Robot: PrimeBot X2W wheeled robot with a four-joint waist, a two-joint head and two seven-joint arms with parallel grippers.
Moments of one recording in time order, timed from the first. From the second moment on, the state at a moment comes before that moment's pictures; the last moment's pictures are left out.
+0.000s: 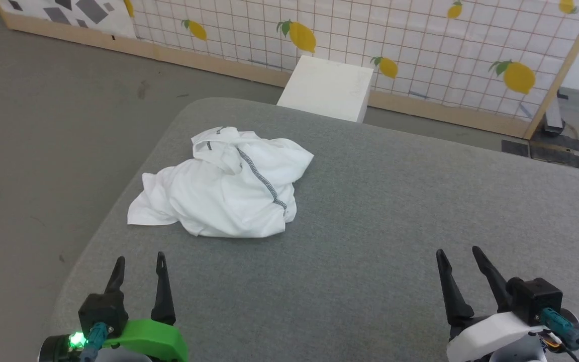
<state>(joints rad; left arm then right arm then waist) 0.07 0.06 0.01 0.06 -0.09 0.04 -0.16 0.04 -0.05 0.02 0.16 0.15 0.13 -0.16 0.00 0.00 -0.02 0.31</state>
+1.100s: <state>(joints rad) 0.10 0.06 0.02 0.08 -0.11 0.06 -0.22 0.05 -0.05 0.03 0.21 0.18 0.13 -0.22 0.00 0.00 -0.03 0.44</state>
